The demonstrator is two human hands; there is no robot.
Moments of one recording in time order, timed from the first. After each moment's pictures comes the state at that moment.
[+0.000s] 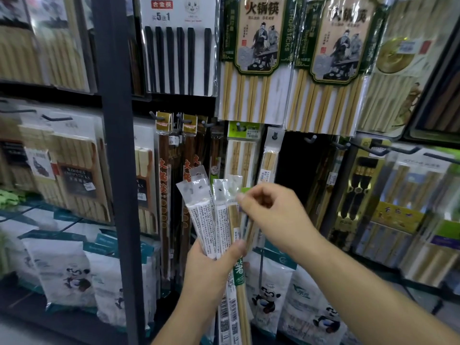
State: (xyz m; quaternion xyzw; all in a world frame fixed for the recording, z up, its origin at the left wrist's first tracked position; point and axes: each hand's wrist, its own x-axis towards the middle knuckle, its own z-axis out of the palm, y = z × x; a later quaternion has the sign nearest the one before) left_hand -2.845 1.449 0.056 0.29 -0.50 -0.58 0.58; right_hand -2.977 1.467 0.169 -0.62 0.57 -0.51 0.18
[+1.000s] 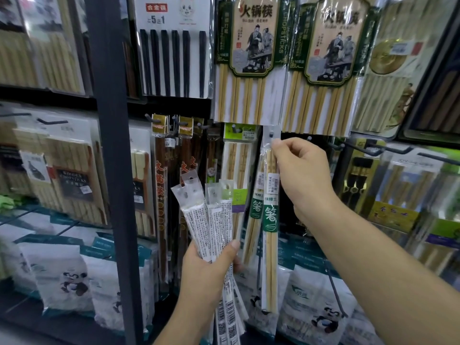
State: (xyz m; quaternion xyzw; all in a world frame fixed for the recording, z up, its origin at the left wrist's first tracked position) left_hand -2.847 1.445 0.049 0.32 -0.49 -0.55 0.59; right_hand -2.994 1.452 0.228 -0.51 0.54 -0.66 0.11
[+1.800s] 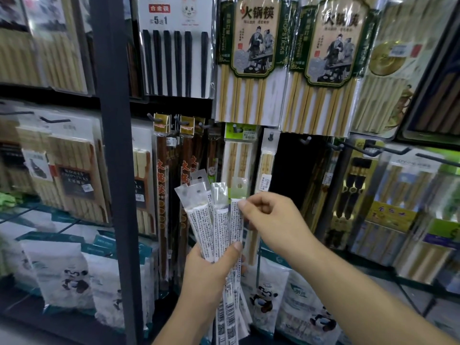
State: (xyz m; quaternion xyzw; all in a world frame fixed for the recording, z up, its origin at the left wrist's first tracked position) left_hand -2.847 1.454 0.054 0.32 -0.48 -0.58 0.58; right_hand -2.980 1.470 0.159 -0.59 0.61 -0.49 0.21
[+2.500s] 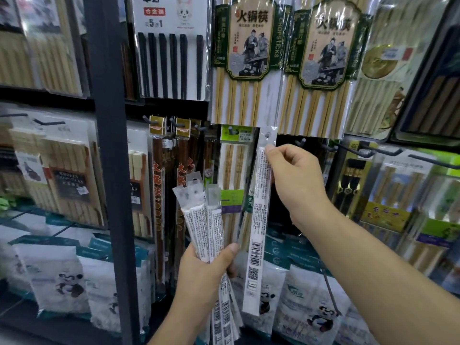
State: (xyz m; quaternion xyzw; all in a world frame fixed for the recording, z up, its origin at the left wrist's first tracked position) left_hand -2.844 1.449 0.054 0.33 -0.48 -0.58 0.57; right_hand -2.997 1.454 0.218 -0.54 0.54 -0.64 0.11
